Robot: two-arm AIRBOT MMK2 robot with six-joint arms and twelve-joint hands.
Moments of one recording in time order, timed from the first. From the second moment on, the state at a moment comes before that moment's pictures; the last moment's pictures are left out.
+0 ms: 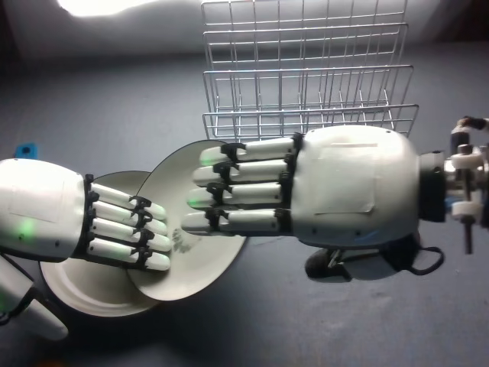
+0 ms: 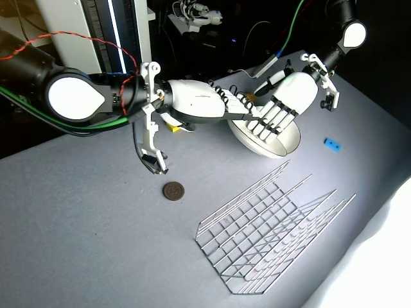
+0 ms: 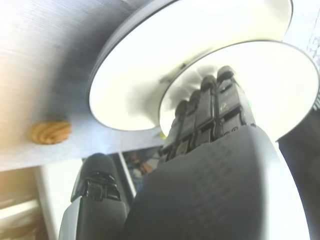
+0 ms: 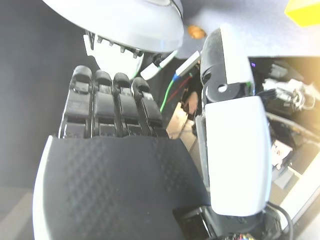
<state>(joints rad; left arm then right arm) 0.82 -1.04 1.59 1.61 -1.11 -0.04 -0.61 -1.09 0.95 -0.73 0.51 -0.74</state>
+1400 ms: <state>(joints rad) 0.84 -1.06 1.61 1.55 -1.12 -0.10 -0.57 -1.35 1.18 -0.72 0.44 -0.84</state>
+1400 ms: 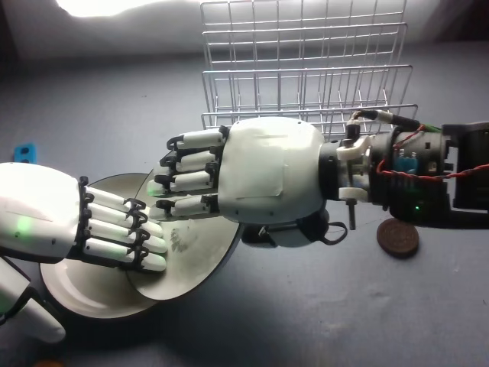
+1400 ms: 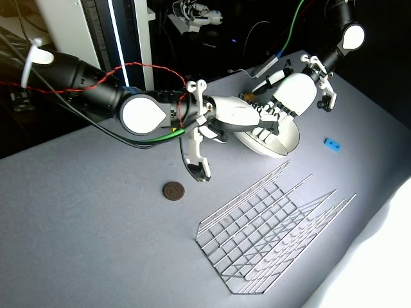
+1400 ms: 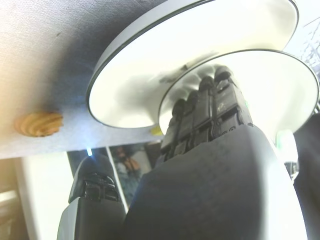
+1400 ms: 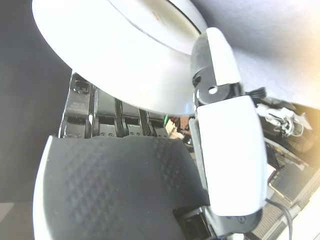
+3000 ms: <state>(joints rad) 0.62 -0.86 1.58 1.61 -1.08 -0.19 -0.53 -1.36 1.17 -0.64 0.50 -0.82</state>
